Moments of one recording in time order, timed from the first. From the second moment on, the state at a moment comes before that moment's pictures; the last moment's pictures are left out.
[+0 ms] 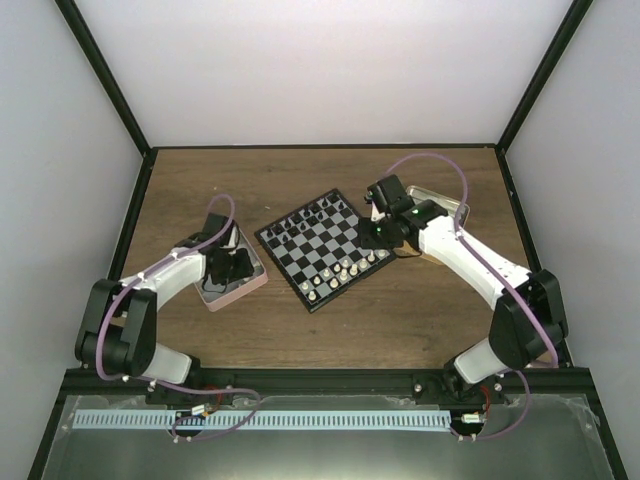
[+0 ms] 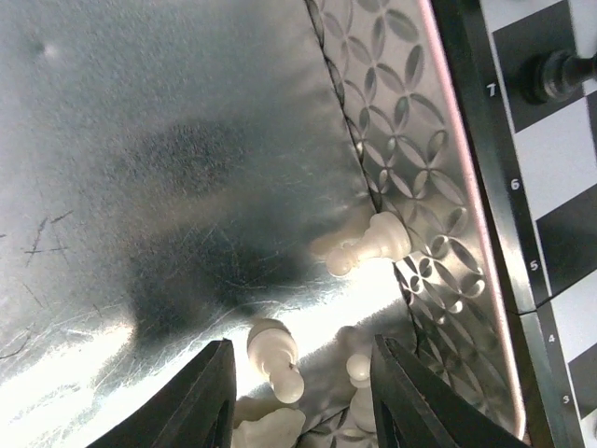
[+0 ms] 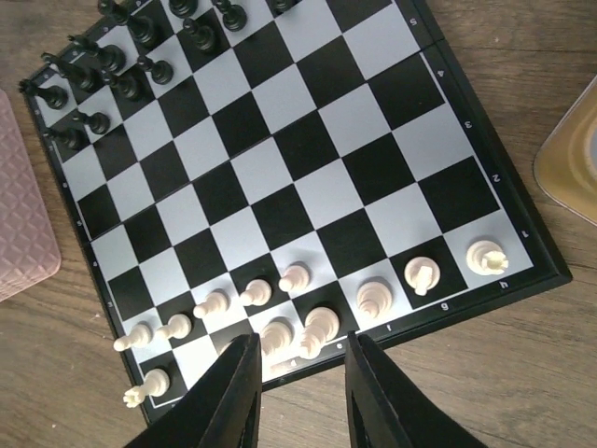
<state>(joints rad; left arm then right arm) -0.26 1.44 0.75 -0.48 0.16 -0.51 0.53 1.50 1.22 -0.75 -0.09 0.44</state>
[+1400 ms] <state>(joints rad) -0.39 1.39 1.06 -0.64 0.21 -0.39 0.53 1.33 1.06 -0.59 -0.10 0.53</state>
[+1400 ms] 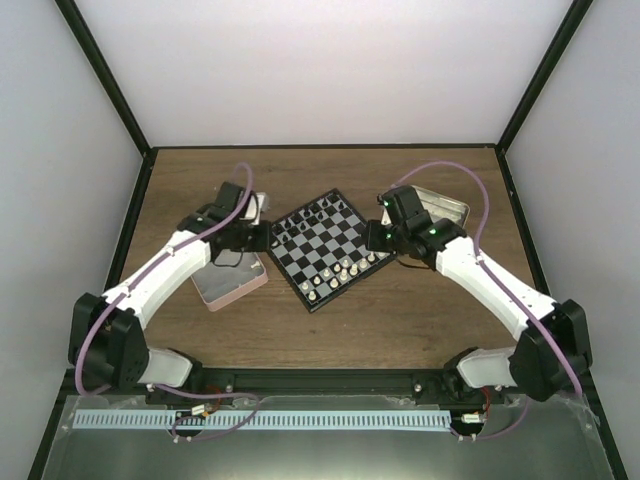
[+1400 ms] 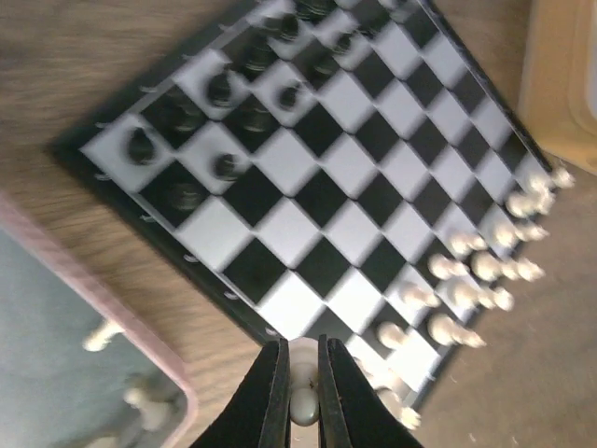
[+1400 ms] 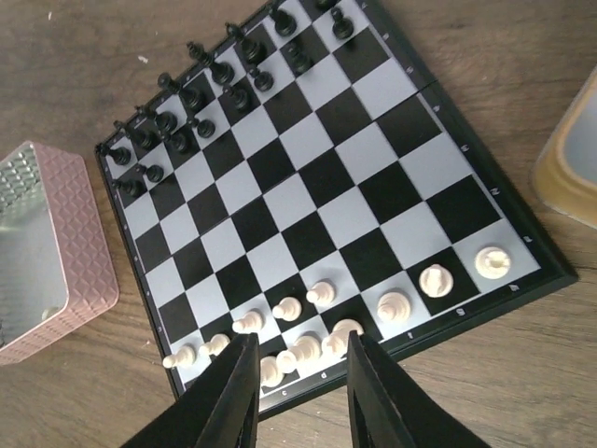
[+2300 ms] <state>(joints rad) -0.77 2.06 1.73 -0.82 0.09 -0.33 0.53 0.92 0.77 -0.53 0.32 0.77</state>
